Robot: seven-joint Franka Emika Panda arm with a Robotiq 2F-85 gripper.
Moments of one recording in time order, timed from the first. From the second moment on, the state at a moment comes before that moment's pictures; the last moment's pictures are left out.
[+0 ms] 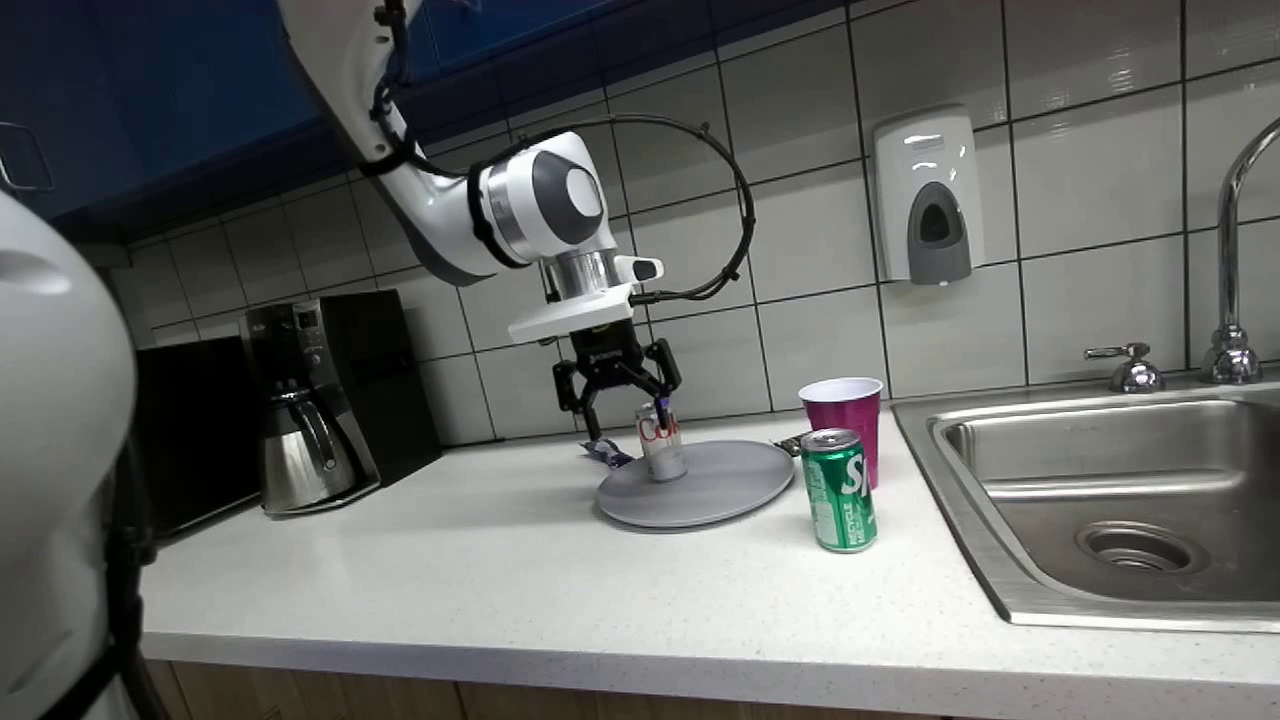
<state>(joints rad) 0.00 0.11 -0.02 -2.30 -0.10 2.45 -0.05</state>
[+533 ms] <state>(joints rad) -0.02 0.07 -0.09 -2.41 -0.07 2.55 0.10</state>
